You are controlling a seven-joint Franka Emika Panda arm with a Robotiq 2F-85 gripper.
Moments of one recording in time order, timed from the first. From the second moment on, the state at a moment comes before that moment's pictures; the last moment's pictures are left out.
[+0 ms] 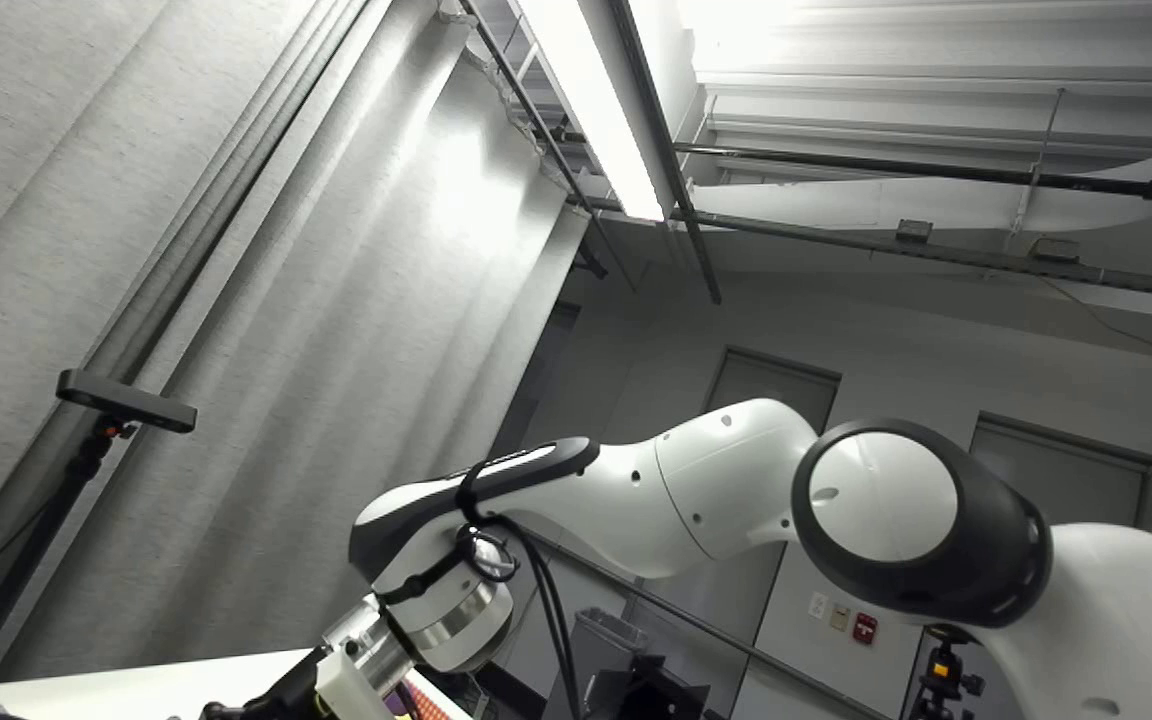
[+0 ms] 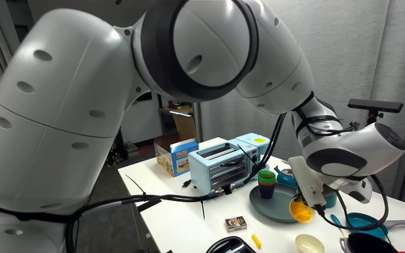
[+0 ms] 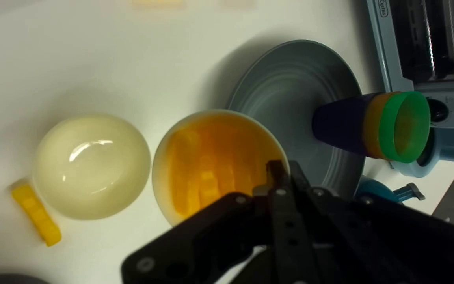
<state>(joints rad) -0.24 0.56 0.07 -1.78 0.74 2.21 -0.20</state>
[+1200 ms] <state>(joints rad) -0.30 0.62 0.02 -1.77 1.01 2.09 -0.32</state>
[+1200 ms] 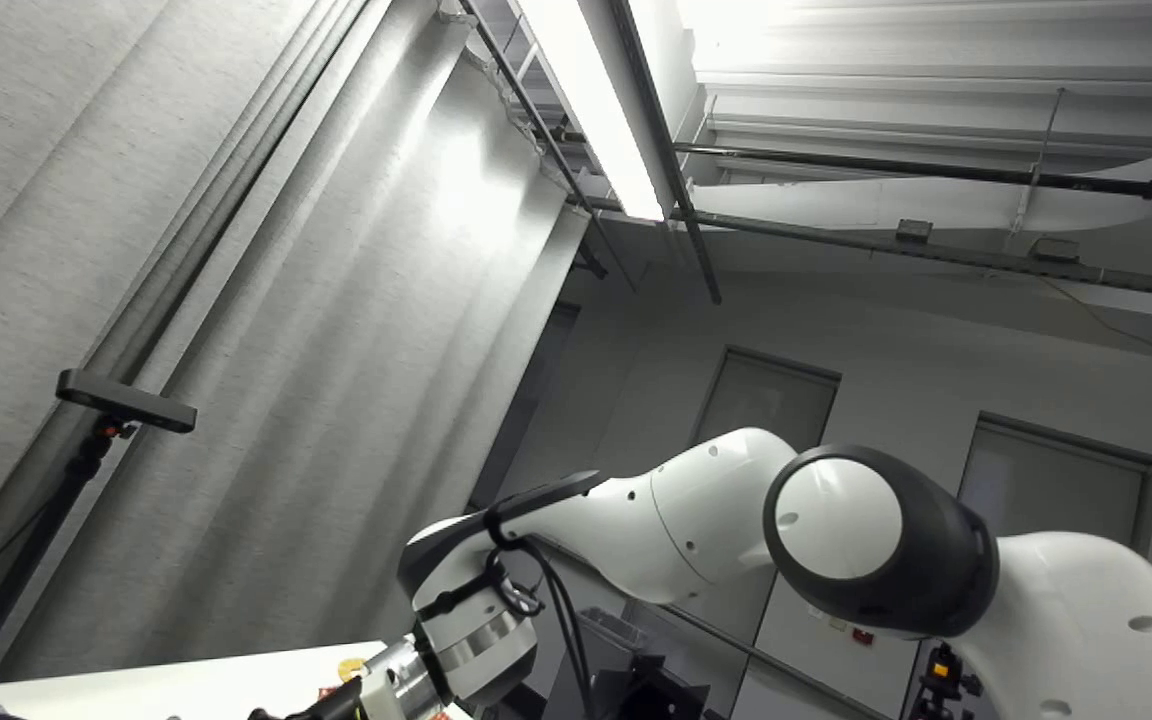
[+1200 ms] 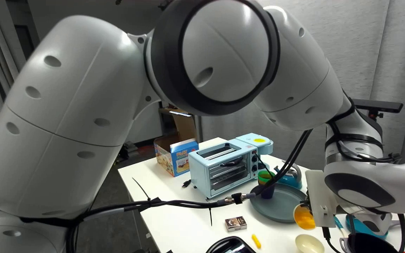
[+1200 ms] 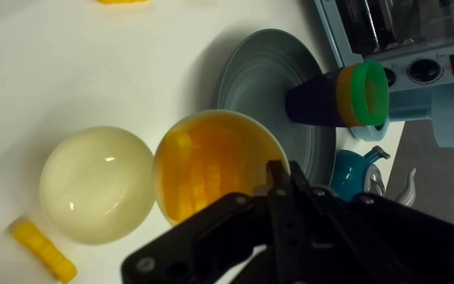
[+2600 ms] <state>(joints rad) -0.35 0.73 -0.02 -1.69 1.21 1.94 -0.40</state>
